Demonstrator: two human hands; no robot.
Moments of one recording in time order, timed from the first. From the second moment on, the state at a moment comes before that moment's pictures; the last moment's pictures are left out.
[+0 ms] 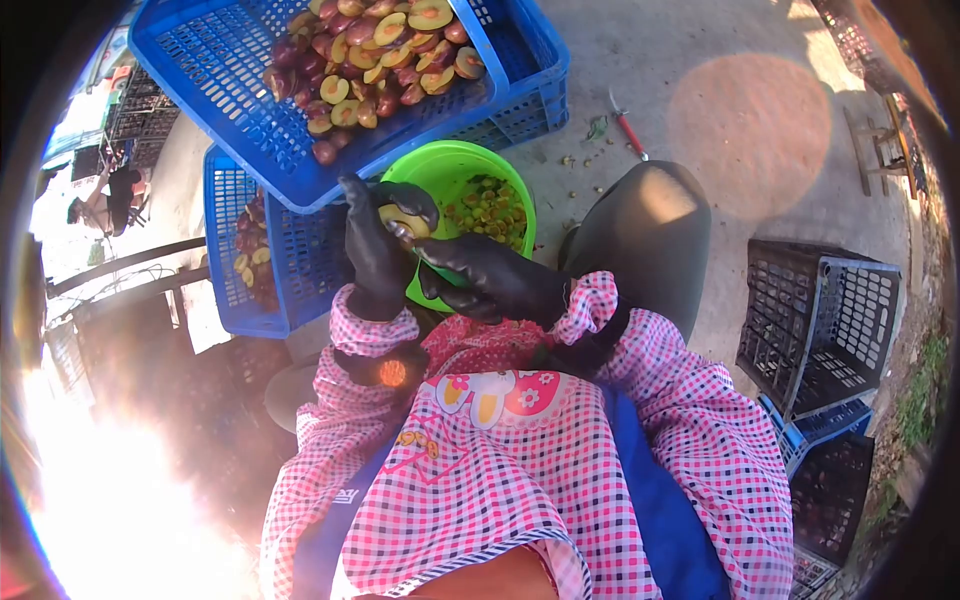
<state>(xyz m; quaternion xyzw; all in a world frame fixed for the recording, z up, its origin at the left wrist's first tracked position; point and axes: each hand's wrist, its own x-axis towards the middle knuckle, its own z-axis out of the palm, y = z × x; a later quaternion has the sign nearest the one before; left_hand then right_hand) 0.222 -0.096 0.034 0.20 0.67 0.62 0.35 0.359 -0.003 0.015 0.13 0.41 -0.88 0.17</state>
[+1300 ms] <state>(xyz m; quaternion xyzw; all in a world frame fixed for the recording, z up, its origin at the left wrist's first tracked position) 0.193 -0.114 0.023 0.10 0.54 0.66 0.52 0.345 -0.027 -0.005 0.23 0.73 -0.62 -0.16</state>
